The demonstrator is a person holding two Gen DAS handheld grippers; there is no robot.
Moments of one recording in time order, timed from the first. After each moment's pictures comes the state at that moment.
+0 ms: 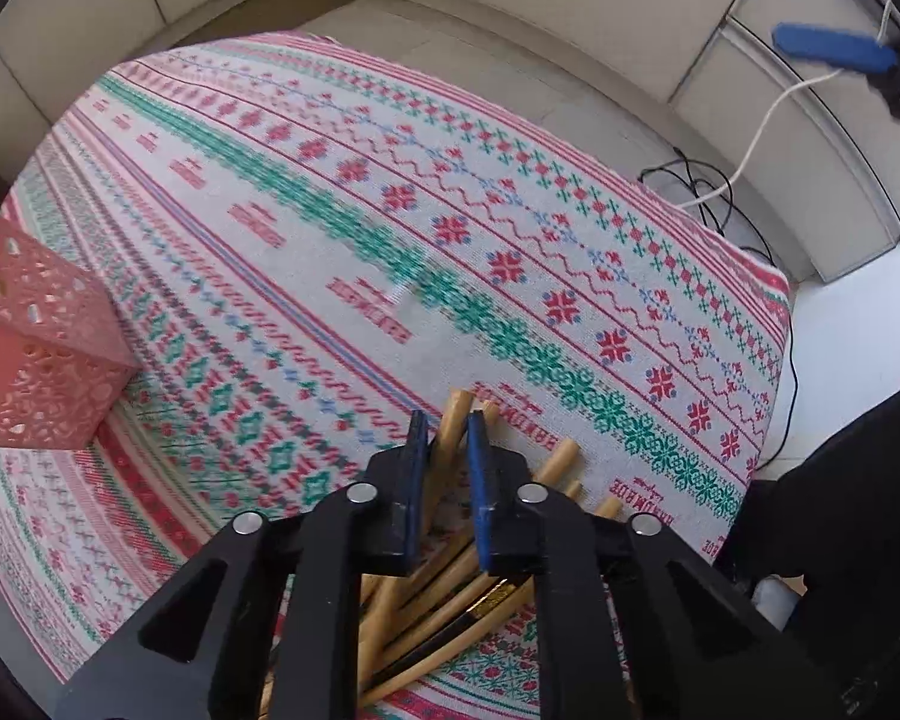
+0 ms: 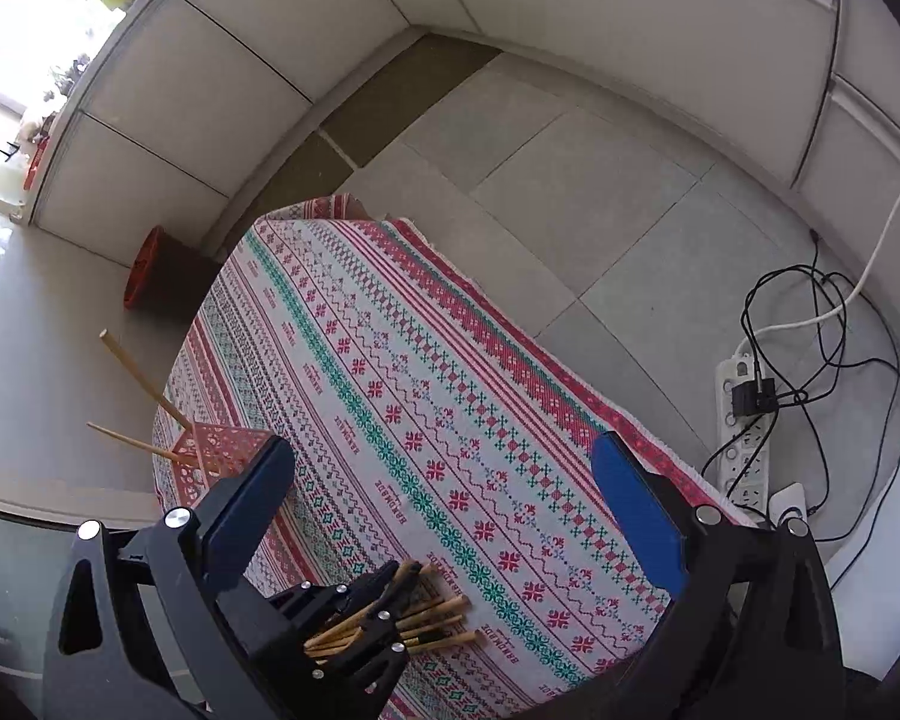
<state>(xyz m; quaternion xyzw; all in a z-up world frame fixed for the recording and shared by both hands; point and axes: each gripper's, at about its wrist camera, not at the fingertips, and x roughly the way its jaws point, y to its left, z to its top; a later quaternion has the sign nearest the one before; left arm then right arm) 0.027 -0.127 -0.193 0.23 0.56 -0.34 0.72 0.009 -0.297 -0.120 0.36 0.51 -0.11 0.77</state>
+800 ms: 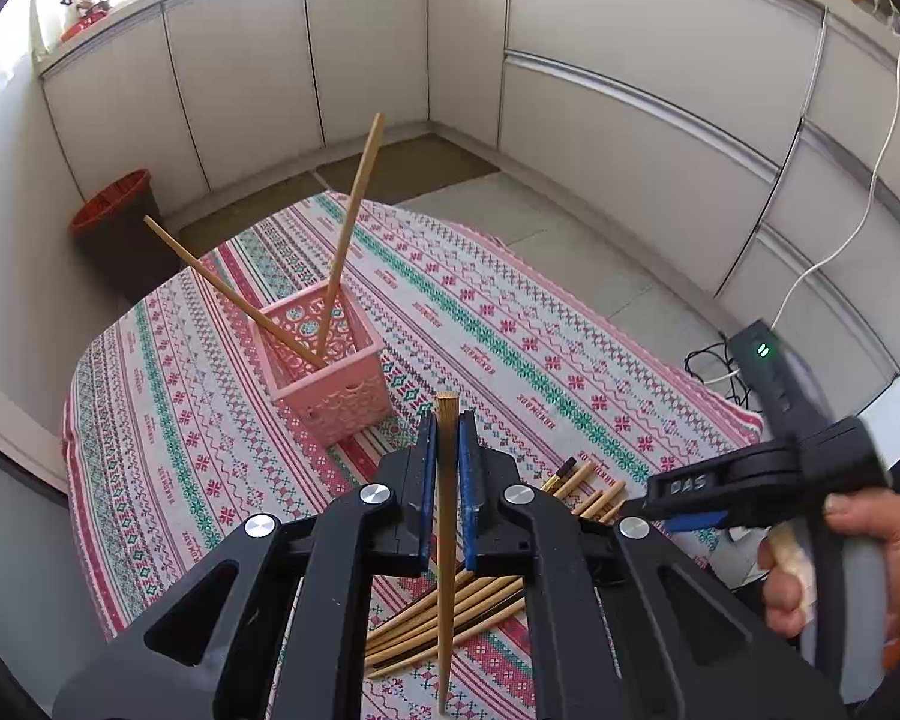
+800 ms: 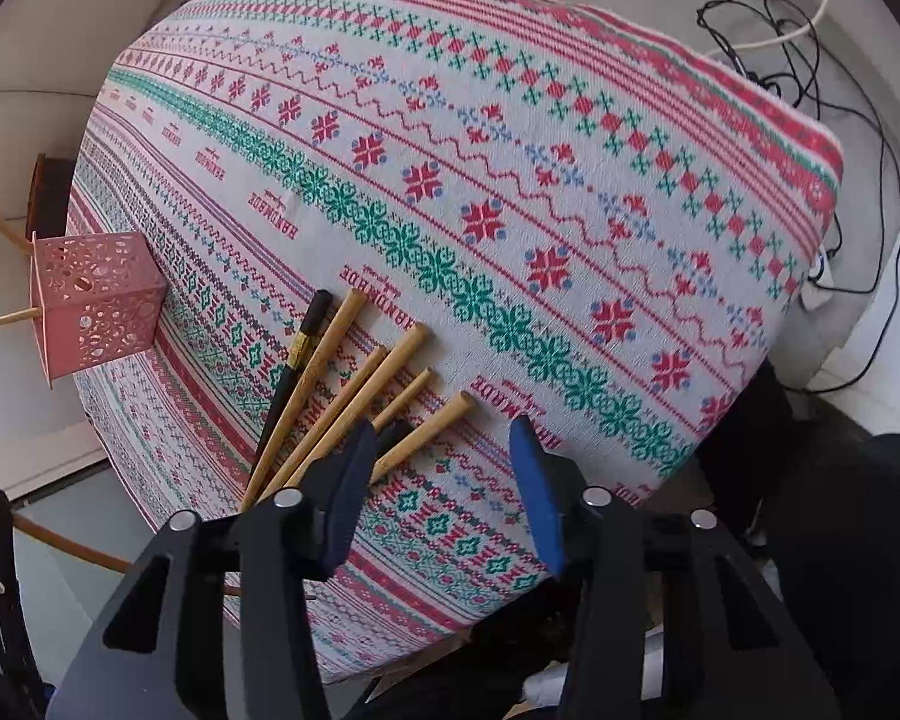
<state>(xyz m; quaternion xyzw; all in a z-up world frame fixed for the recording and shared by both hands) 0.003 0.000 -0.051 0.13 0.41 -0.27 0.86 -0.055 -0.196 -0.231 0.42 0.65 -0.16 0.61</state>
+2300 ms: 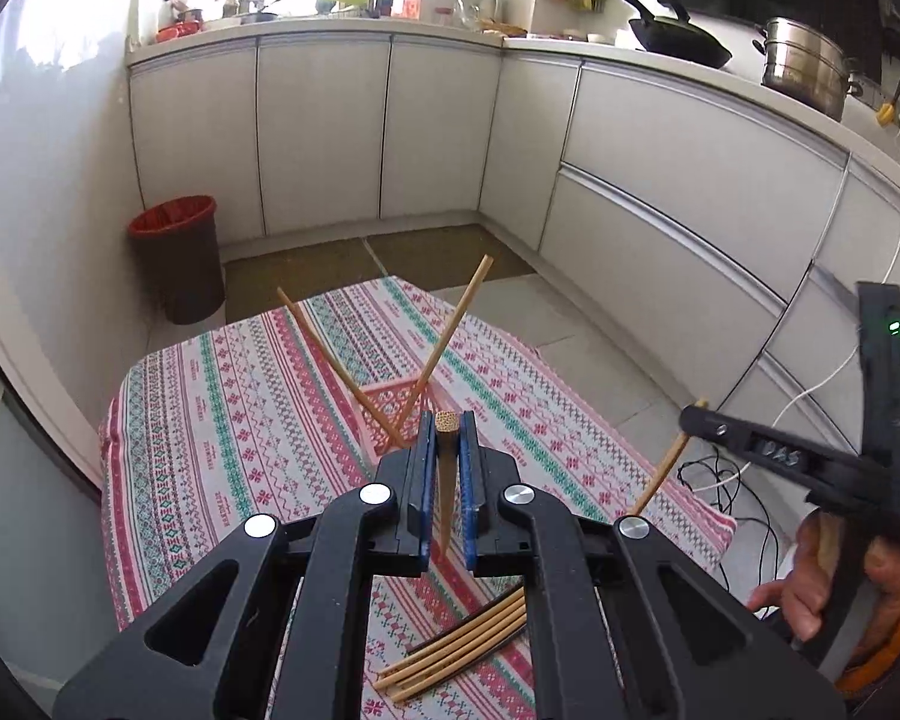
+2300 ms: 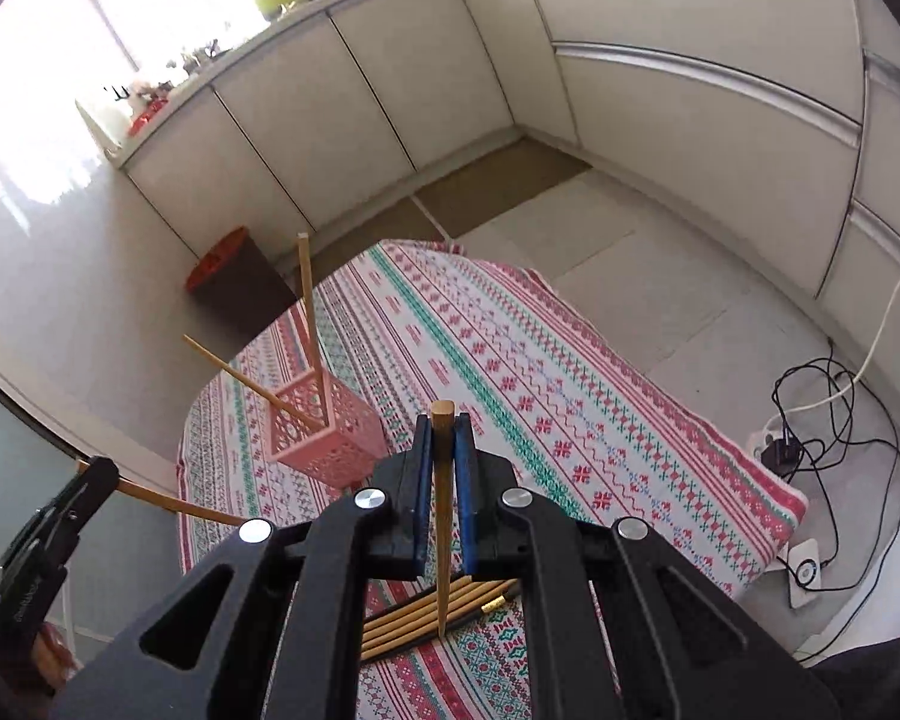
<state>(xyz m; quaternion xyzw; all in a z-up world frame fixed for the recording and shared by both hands) 0.004 0.056 0.012 0.03 0.34 -0.23 0.91 -0.039 -0.156 -0.047 0.25 0.38 -0.08 0.89</state>
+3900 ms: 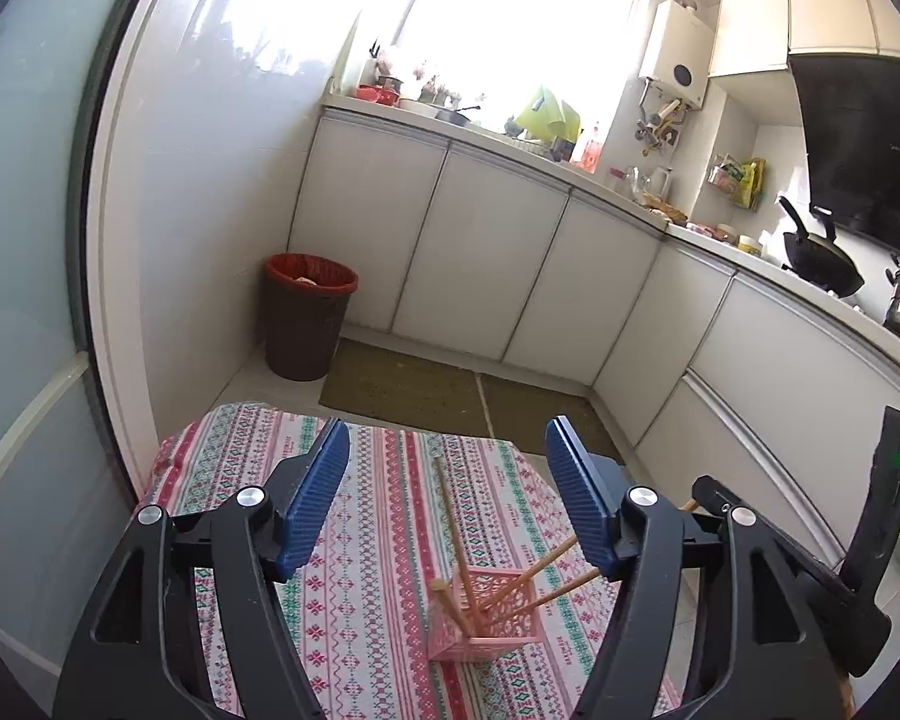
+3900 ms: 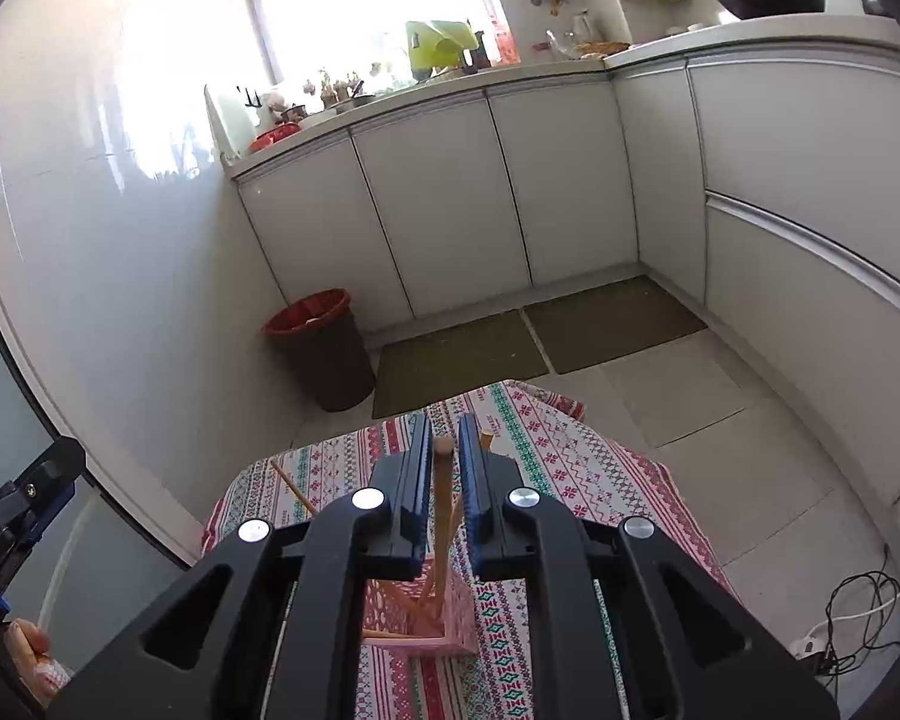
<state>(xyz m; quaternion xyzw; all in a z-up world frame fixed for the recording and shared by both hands) 0.042 0.120 0.047 -0.14 0.22 -0.06 0.96 0.079 -0.096 -0.002 0.14 0.27 0.01 0.95</state>
